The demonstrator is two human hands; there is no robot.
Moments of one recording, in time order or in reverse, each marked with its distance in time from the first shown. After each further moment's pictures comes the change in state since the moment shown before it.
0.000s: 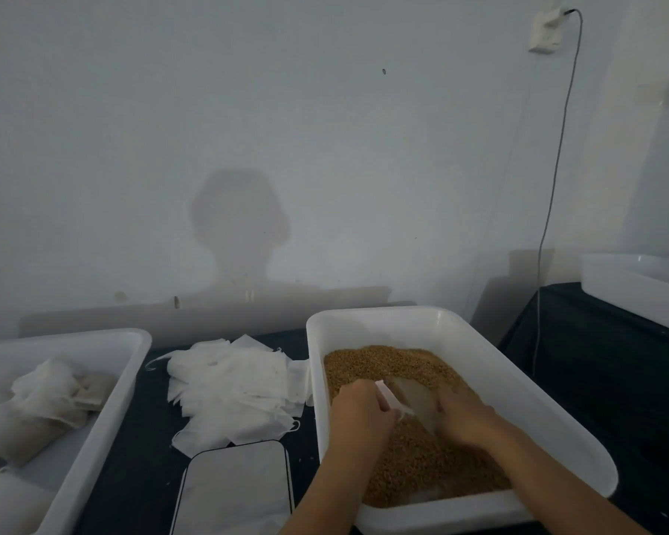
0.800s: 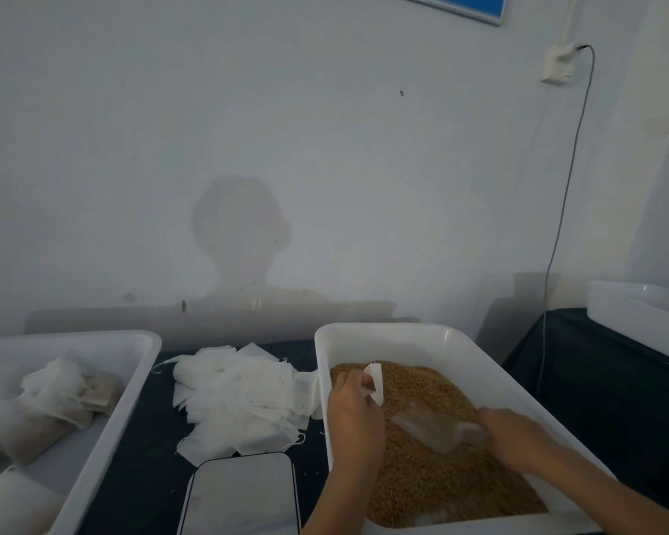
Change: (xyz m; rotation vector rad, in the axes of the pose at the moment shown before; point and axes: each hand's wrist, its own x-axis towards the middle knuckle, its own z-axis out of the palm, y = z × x) left_hand 0.004 0.003 -0.013 -0.244 0.294 -0.107; right_hand -0.010 0.038 -0.021 -0.248 -0.016 -0.037
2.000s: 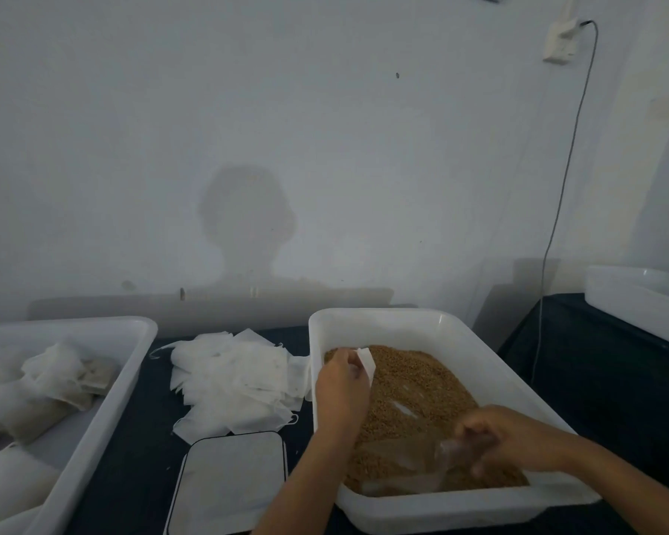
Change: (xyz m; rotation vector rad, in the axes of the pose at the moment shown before) left_hand 0.017 -0.009 0.005 0.053 -0.035 -0.050; right_hand -0.031 0.019 -0.009 0.531 -0.178 -0.483
